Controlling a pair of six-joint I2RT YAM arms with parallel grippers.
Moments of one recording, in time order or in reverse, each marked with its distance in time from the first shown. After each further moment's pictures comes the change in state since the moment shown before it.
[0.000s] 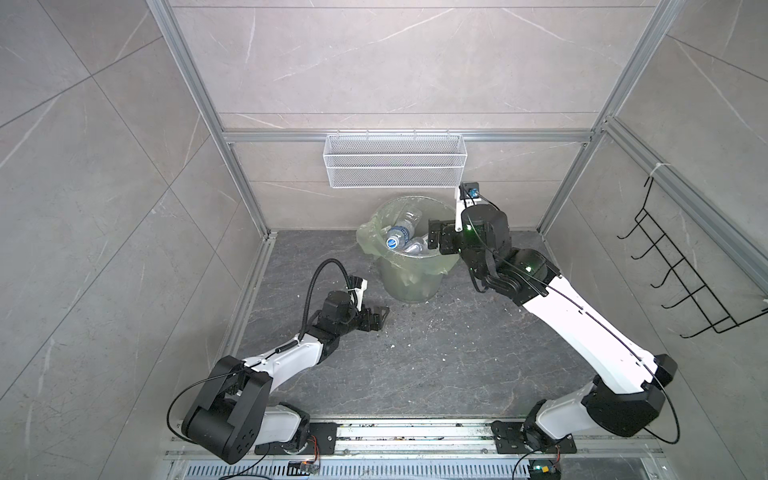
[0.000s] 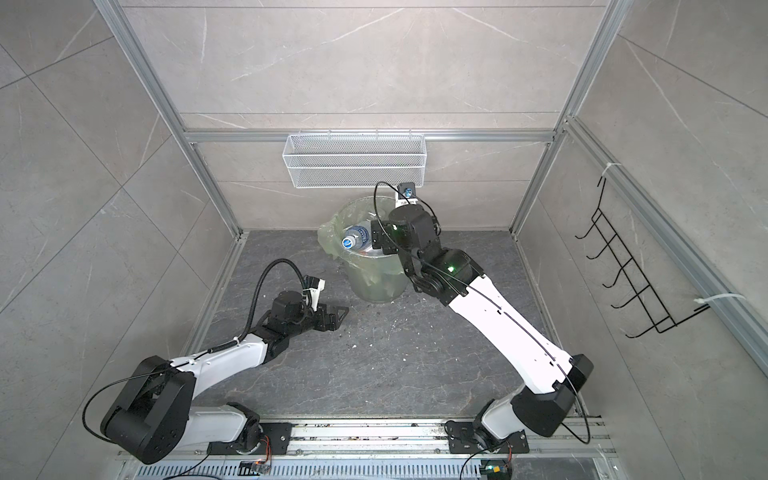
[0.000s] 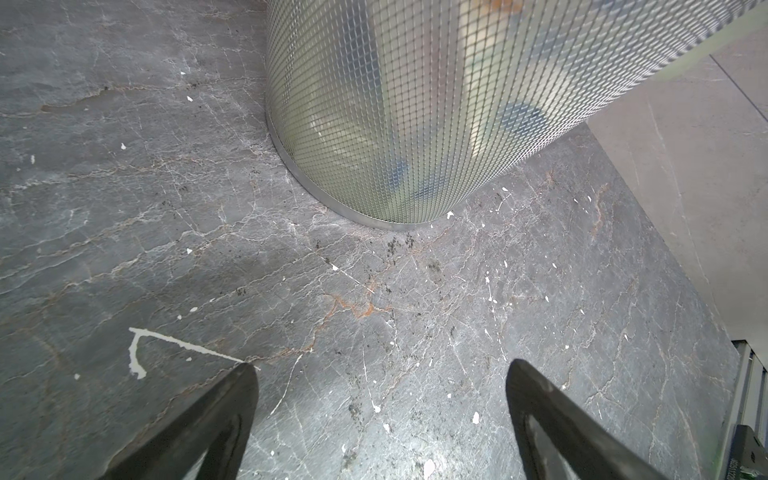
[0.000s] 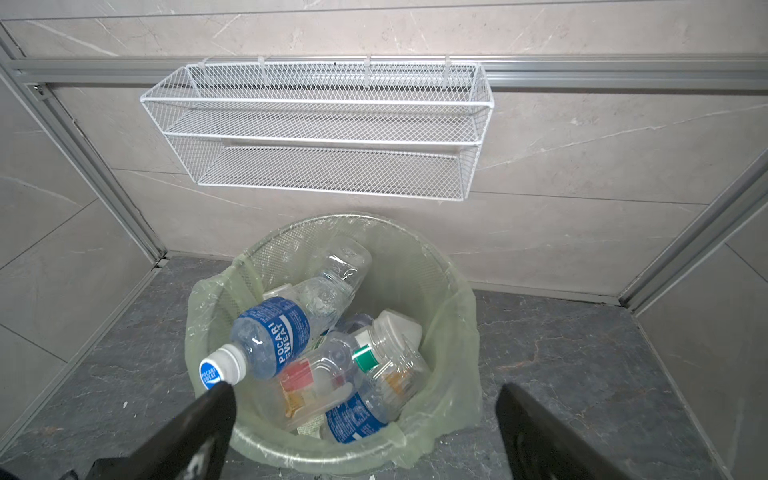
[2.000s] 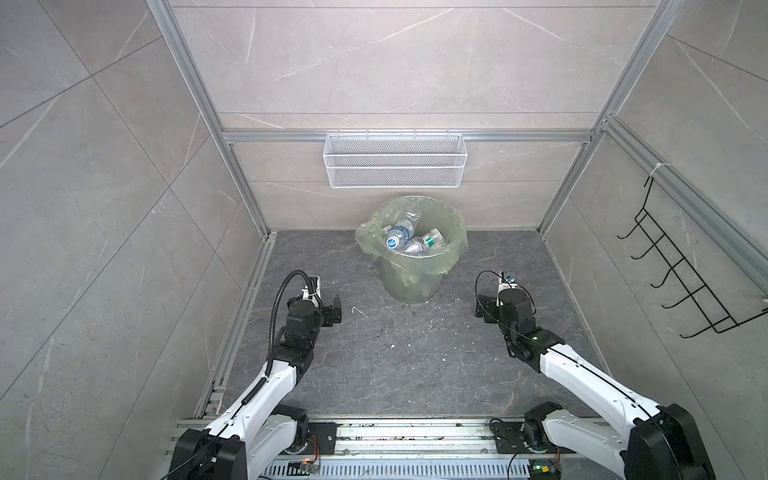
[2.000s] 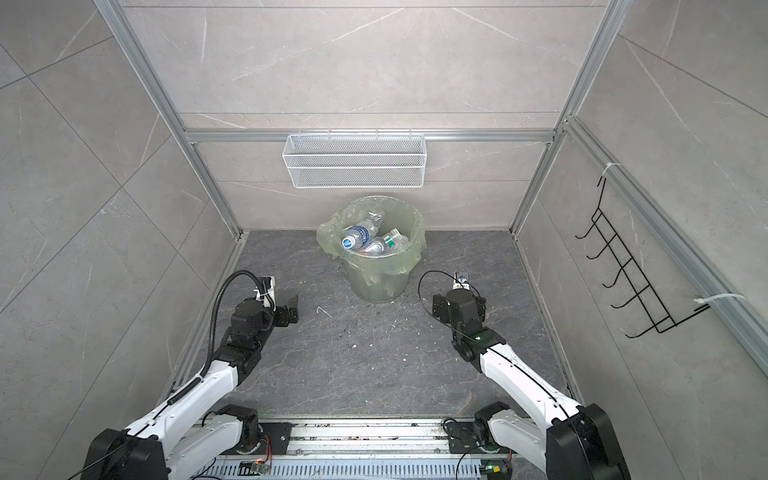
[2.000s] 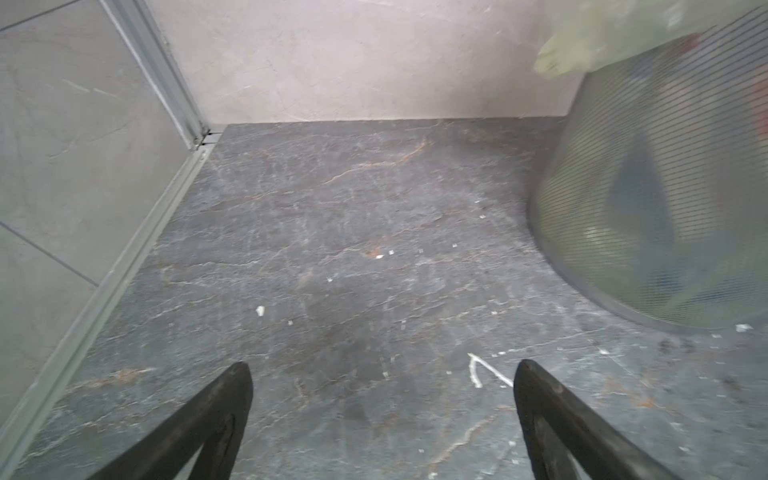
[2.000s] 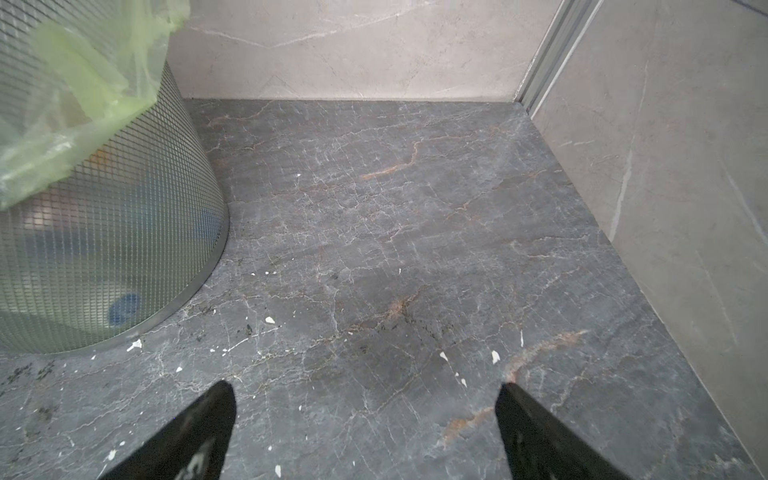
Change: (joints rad) left arm 0.262 -0.324 -0.147 -0.018 -0.418 0.317; right arm -0.383 -0.383 -1.164 0.582 -0.135 -0.026
